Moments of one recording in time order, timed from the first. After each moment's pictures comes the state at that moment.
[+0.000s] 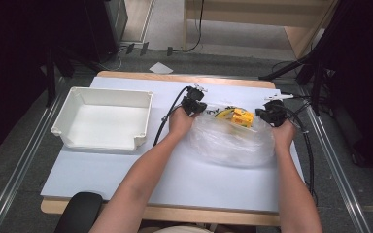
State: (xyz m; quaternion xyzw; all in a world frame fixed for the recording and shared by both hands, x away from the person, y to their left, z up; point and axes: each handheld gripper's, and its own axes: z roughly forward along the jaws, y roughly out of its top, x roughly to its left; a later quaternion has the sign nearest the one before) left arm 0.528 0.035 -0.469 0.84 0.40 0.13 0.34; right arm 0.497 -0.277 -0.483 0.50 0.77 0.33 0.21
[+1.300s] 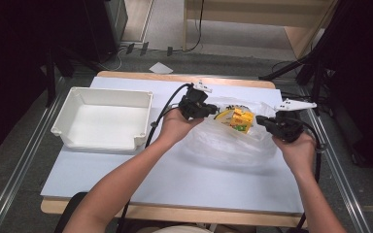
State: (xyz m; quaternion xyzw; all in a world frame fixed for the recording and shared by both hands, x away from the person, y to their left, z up) left arm 0.430 0.041 -0.366 0.85 0.30 0.09 0.42; right arm 0.371 -0.248 -0.372 0.42 0.79 0.40 0.20
